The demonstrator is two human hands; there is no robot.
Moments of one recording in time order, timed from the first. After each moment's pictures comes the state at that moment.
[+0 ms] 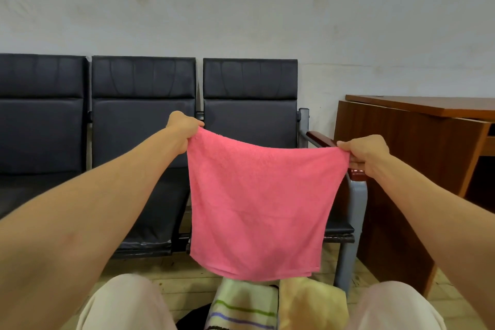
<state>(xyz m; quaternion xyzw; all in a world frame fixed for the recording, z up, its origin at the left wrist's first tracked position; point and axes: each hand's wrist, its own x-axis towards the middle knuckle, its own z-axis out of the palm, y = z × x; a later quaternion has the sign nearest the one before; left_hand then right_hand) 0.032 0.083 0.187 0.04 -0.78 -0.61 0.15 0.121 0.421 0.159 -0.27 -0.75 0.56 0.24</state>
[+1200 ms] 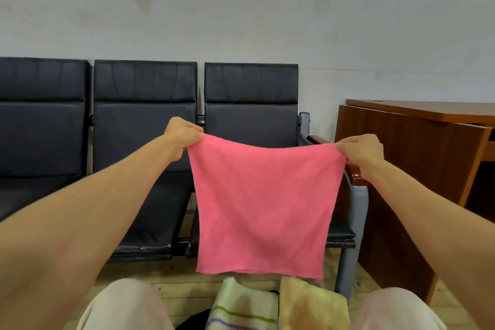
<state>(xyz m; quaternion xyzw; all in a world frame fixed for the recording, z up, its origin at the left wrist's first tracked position) 0.030 0.071 0.181 -0.01 -0.83 -0.54 0.14 0.118 0.413 0.161 -0.21 -0.79 0.48 0.32</state>
